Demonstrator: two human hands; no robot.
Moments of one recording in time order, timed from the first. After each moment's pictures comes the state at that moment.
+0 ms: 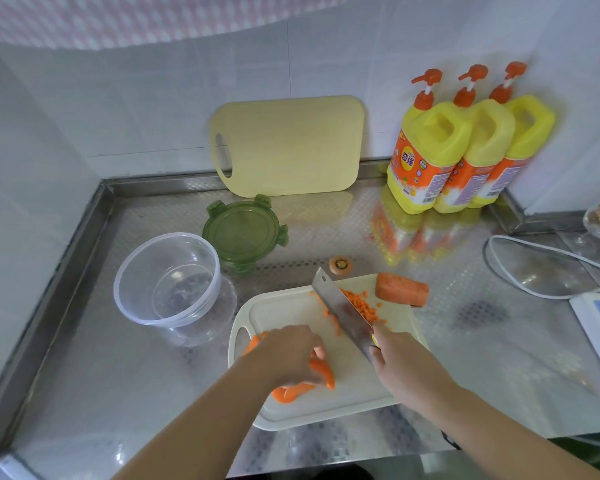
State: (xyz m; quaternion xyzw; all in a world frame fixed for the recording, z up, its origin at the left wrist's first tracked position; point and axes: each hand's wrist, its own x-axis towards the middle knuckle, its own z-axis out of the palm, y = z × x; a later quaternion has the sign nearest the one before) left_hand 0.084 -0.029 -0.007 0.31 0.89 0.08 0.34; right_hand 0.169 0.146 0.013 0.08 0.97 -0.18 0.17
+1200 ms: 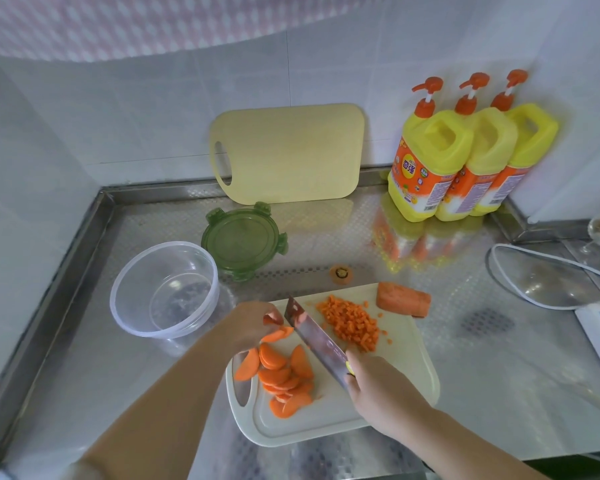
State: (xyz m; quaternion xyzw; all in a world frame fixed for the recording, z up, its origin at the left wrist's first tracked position) left_hand 0.020 -0.067 -0.016 0.17 0.92 0.20 0.29; right_hand 0.167 0.121 0.006 0.04 0.95 -0.21 0.22
